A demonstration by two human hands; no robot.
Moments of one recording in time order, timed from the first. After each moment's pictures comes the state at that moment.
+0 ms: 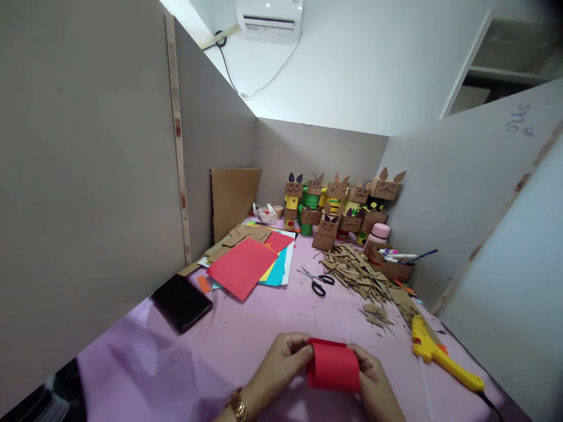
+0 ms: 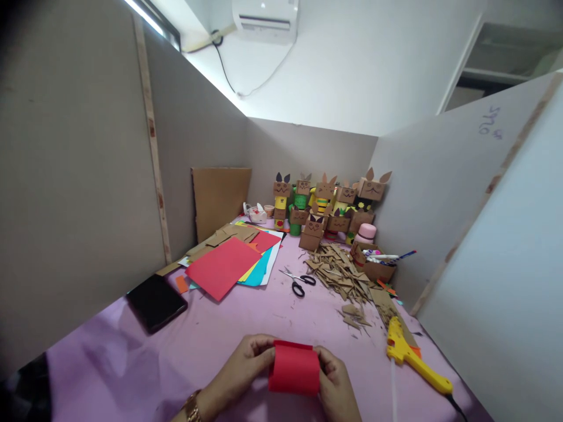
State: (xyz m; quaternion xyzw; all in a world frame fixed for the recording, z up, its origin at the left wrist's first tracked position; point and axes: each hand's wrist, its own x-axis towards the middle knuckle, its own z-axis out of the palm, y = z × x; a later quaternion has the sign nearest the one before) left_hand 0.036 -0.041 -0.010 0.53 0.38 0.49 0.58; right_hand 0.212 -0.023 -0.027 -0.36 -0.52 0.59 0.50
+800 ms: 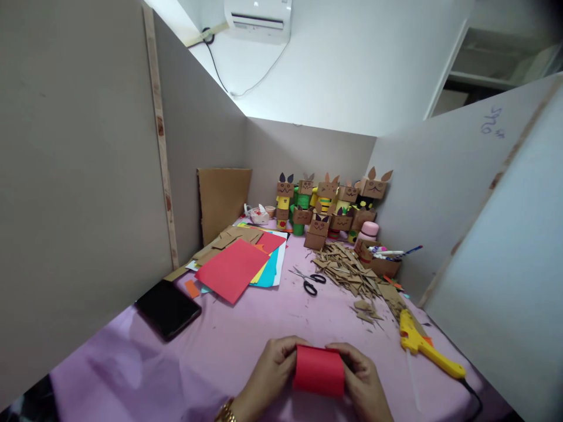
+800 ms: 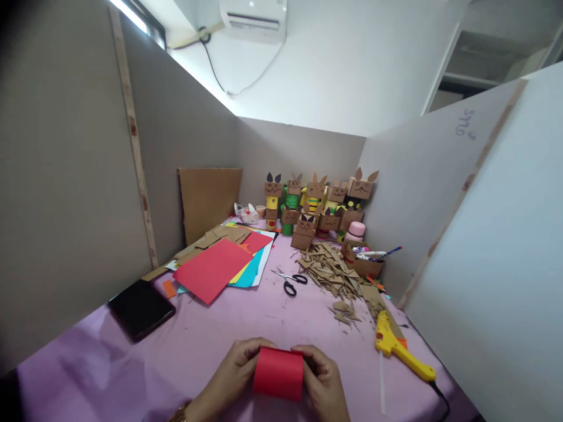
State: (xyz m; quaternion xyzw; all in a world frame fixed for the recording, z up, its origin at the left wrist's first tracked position) left_hand 0.038 -0.045 -0.005 0.58 0.40 0.49 0.50; right_hand 0.220 -0.019 -0.037 -0.37 -0.56 0.54 0.51
